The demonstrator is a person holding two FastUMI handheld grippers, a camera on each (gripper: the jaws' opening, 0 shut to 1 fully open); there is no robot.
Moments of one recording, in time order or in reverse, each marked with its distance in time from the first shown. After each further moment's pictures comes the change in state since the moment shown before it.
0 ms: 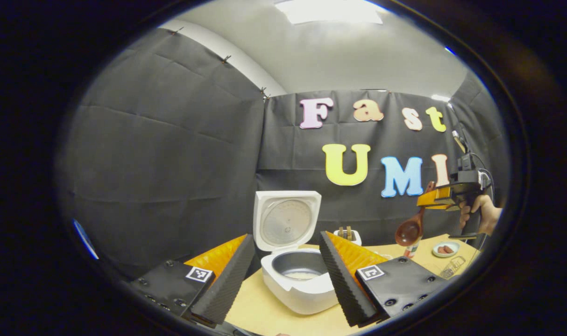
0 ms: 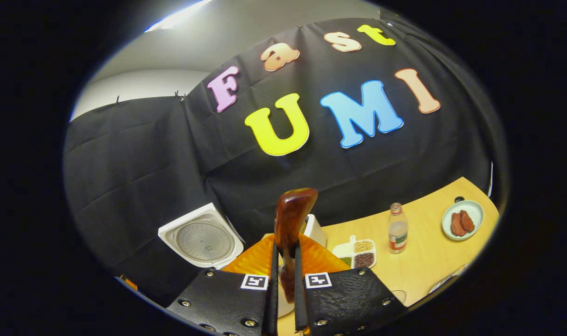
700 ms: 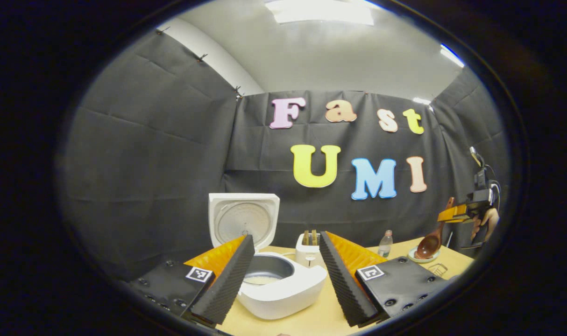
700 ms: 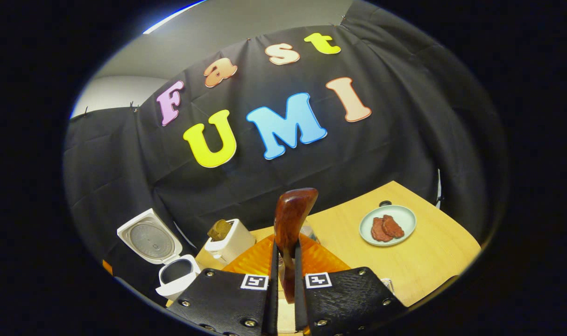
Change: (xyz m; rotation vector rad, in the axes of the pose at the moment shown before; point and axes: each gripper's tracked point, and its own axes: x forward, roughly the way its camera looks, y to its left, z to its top) left arm 0.018 -0.100 0.004 -0.002 -0.001 -0.150; right arm -0.091 -0.177 0.008 0.046 -0.037 -0.289
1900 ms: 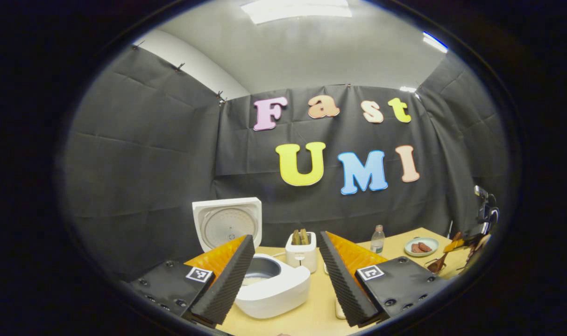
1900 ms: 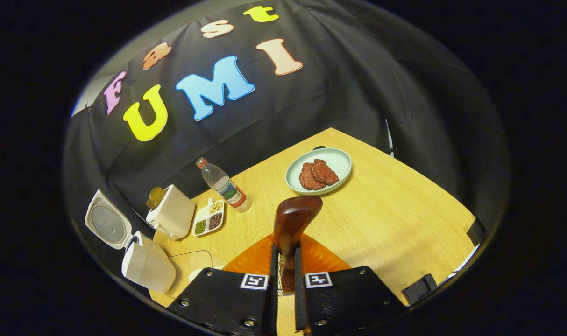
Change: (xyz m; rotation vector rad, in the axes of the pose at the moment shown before) left arm 0.000 -0.056 0.010 0.082 0.009 -0.016; right arm -0.015 -0.140 -0.116 0.134 0.246 -0.211
